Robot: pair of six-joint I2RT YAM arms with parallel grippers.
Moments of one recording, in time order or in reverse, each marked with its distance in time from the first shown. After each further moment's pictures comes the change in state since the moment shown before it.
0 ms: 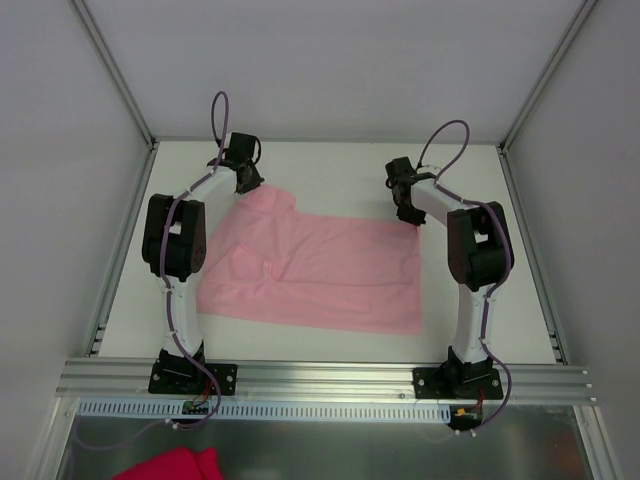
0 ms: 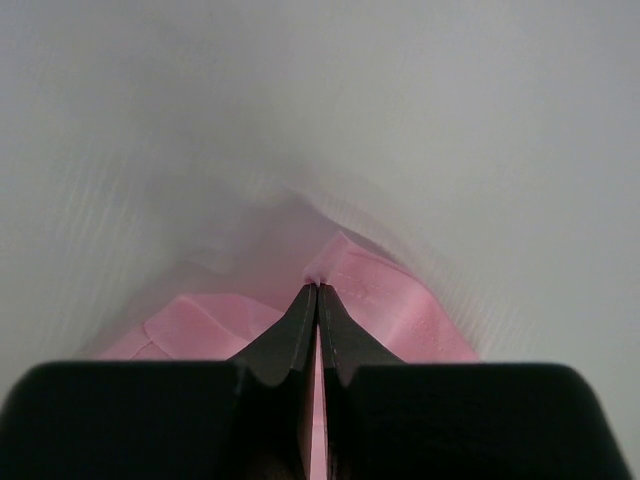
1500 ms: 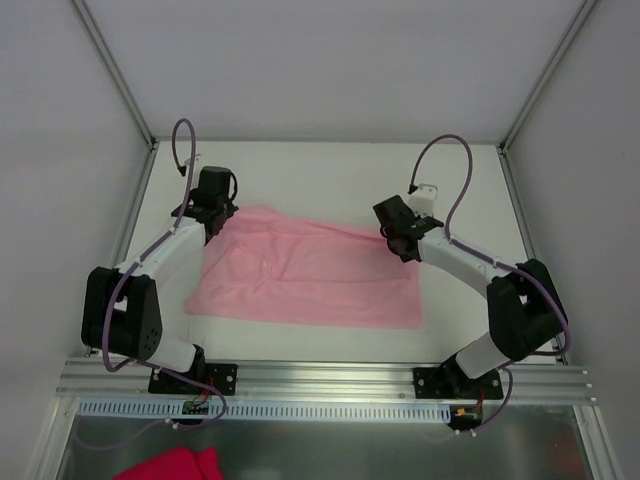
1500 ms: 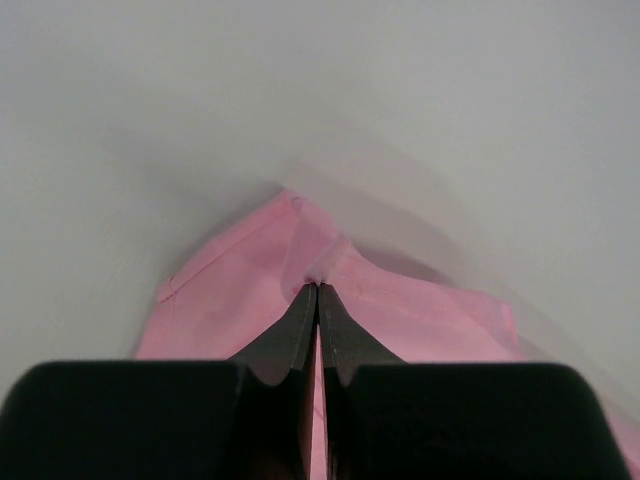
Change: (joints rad) left arm -0.016 -0.622 -0.594 0.112 -0.198 -0.002; right arm 0.253 -0.513 -0.478 0.142 0.241 -0.022
